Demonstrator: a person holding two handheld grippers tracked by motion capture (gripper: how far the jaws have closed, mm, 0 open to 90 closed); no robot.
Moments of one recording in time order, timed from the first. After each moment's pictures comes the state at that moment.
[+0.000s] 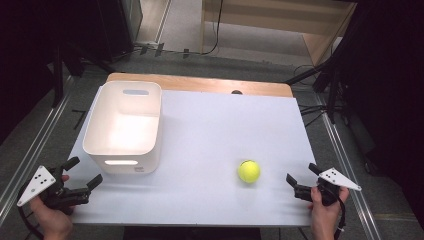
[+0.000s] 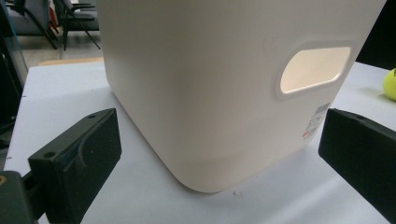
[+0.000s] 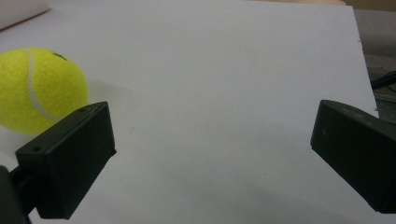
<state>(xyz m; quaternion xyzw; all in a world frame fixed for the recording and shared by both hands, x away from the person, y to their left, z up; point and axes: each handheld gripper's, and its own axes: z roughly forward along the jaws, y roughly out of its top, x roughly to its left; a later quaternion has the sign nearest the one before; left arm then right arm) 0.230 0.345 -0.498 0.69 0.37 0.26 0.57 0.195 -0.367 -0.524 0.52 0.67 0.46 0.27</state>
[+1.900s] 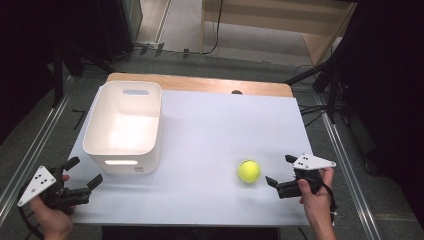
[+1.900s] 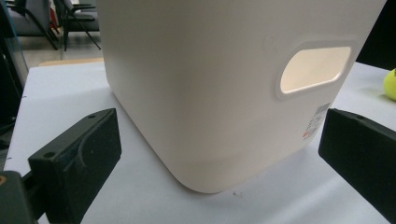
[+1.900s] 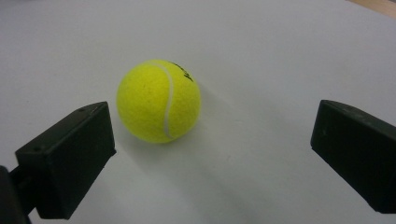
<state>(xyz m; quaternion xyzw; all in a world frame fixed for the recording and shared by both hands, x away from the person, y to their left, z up) 0.230 0.345 -0.498 0.69 0.37 0.26 0.57 0.219 -0.302 -0.460 0.40 0.81 0.39 0.19</state>
